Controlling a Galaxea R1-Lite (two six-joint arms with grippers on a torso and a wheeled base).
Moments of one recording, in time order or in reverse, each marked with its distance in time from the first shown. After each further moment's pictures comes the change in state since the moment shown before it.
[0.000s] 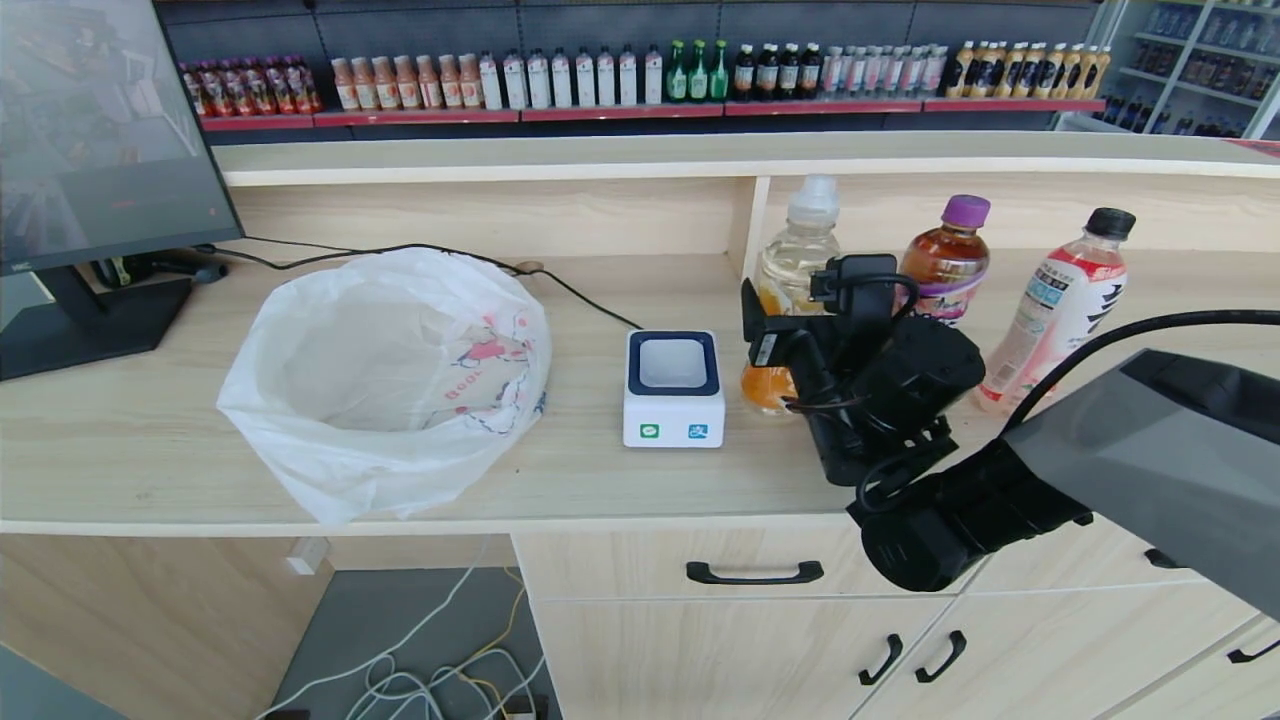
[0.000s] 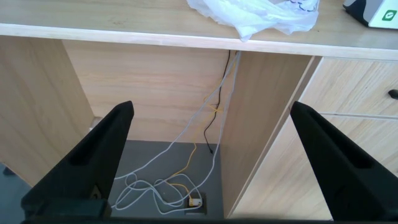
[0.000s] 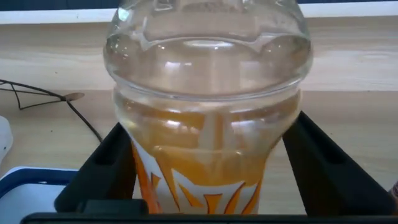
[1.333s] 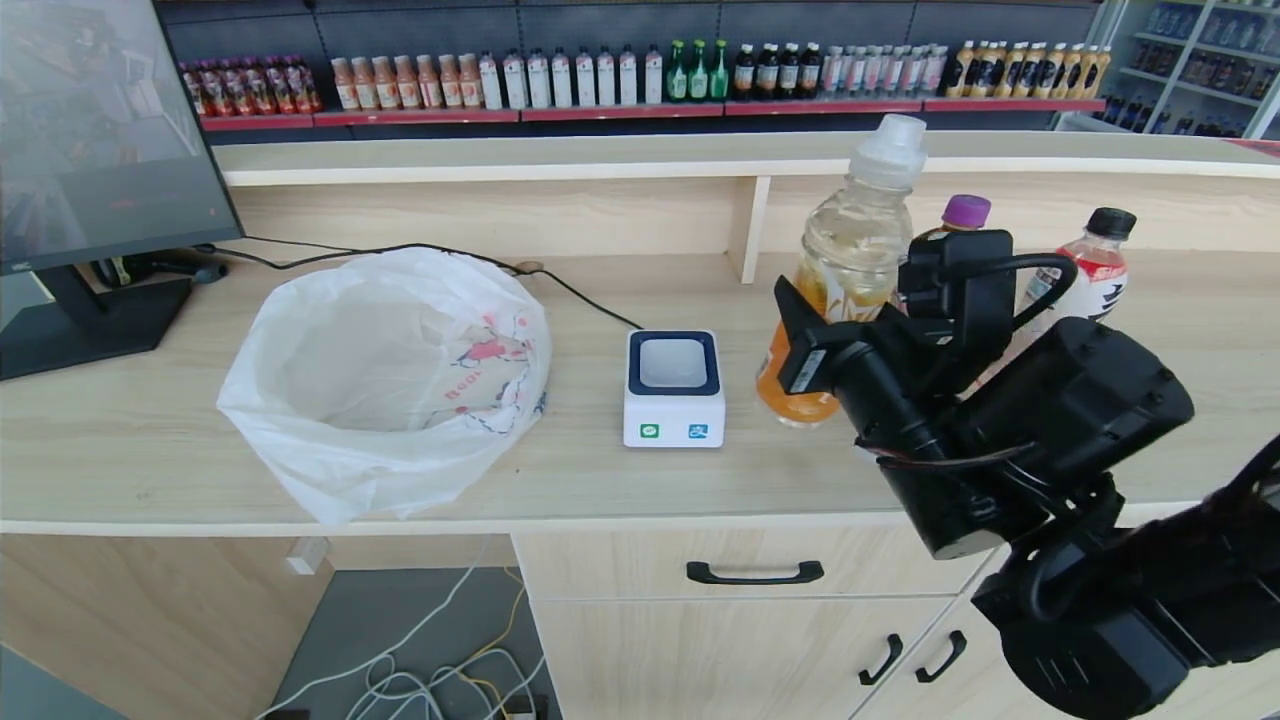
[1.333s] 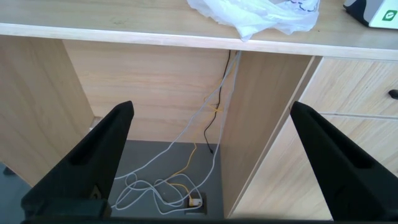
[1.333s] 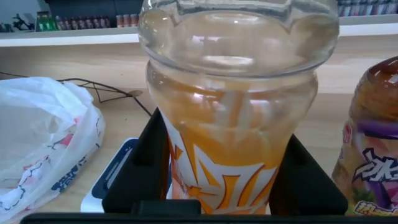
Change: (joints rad) left arm 0.000 0.000 0.000 0.000 0.000 0.000; right arm 0.145 -0.328 0.353 -0.009 0.006 0.029
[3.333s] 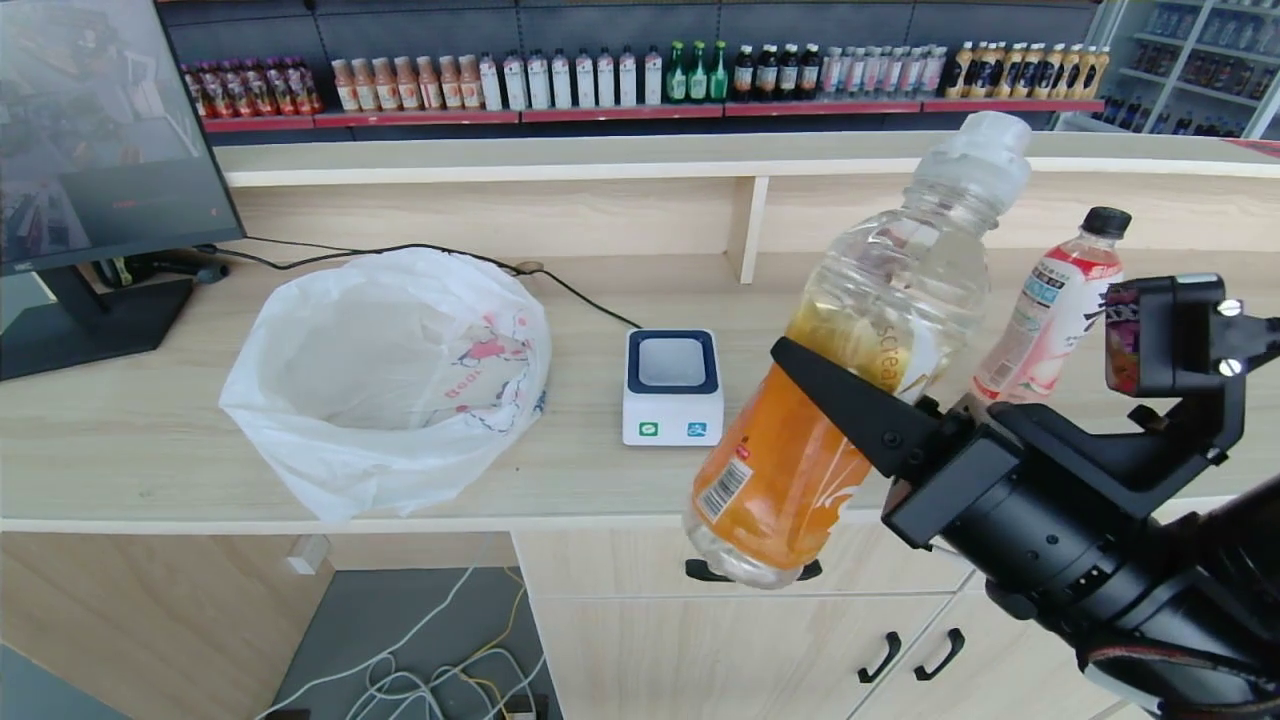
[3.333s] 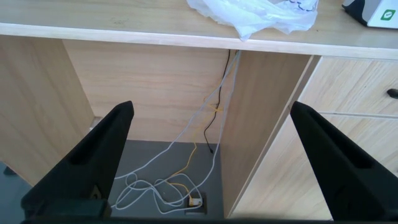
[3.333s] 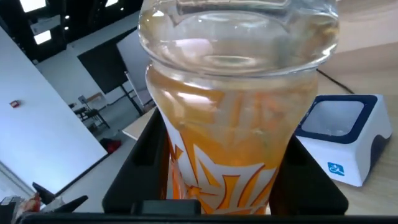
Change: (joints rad) left arm 0.000 0.000 0.000 0.000 0.000 0.000; right arm 0.142 -0.266 0.306 -0.022 0.426 0.545
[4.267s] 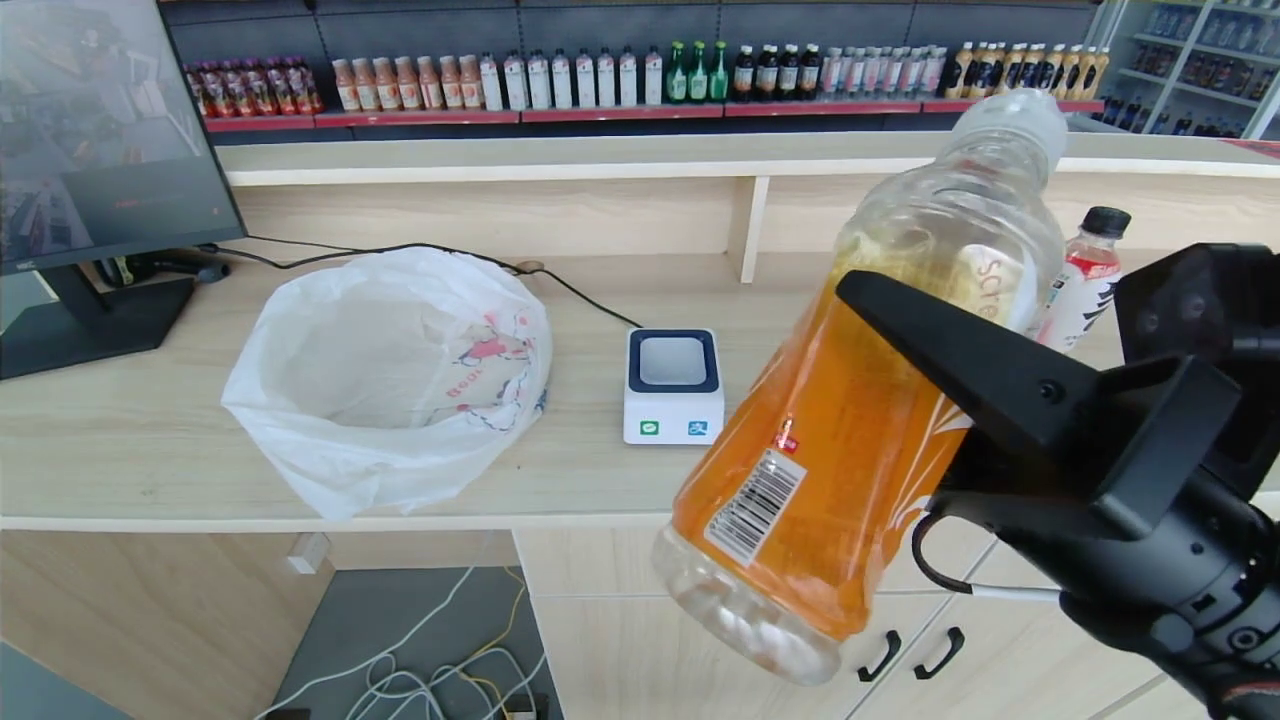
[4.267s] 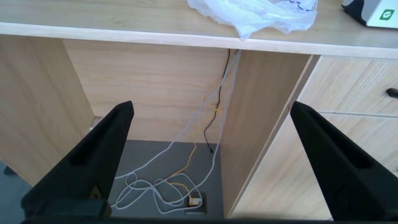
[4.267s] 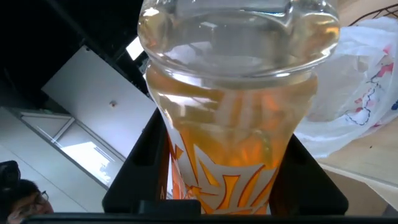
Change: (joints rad) left arm 0.000 0.000 0.000 0.001 0.000 0.000; right arm 0.051 -0.092 -0.016 0.000 0.104 0.490
